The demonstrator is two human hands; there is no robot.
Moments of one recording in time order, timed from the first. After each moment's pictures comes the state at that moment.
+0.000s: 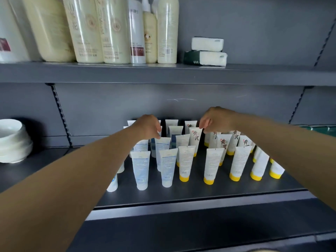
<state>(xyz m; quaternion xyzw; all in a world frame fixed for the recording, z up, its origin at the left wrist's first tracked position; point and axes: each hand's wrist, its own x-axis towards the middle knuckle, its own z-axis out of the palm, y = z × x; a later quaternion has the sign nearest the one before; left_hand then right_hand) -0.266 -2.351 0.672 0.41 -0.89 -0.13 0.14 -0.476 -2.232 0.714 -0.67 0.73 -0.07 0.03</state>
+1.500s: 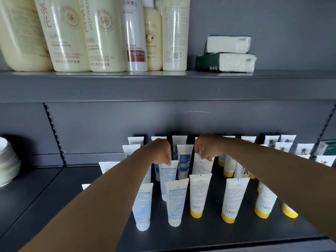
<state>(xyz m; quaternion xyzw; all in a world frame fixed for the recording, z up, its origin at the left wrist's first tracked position) -0.316 -2.422 0.633 0.40 -0.91 -0.12 0.01 -0.493 -2.348 0.657 -0.66 0.74 0.03 0.09</state>
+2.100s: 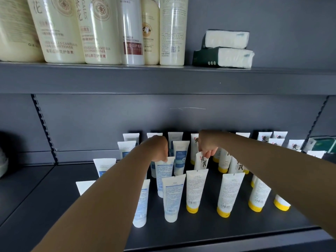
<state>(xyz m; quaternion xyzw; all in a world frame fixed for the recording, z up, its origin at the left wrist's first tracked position) -0.319 -2.425 0.624 0.41 -0.90 -0.10 0.03 -0.500 -2.367 0.655 -0.54 0.82 0.09 0.17</state>
